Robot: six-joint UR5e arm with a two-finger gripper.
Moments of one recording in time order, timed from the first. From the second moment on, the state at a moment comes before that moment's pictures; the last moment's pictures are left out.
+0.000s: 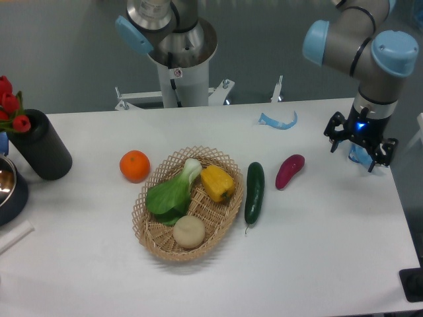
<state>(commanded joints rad) 2.92 -1.95 -1.60 -1.02 1.44 1.60</state>
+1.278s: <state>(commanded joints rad) 2.69 -1.85 -1.71 -1.04 1.44 1.23</state>
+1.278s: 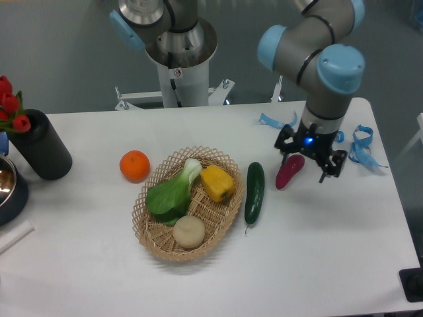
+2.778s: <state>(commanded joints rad) 2.52 -1.77 -1.81 -1.08 1.44 0.50</state>
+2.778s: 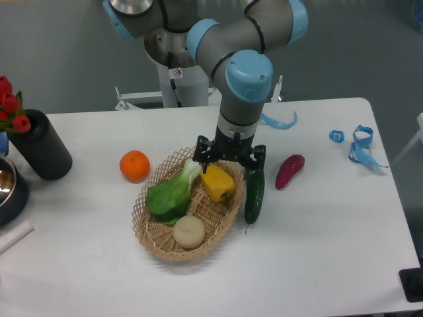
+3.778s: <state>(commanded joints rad) 2.52 -1.84 -1.87 -1.02 1.44 0.27</state>
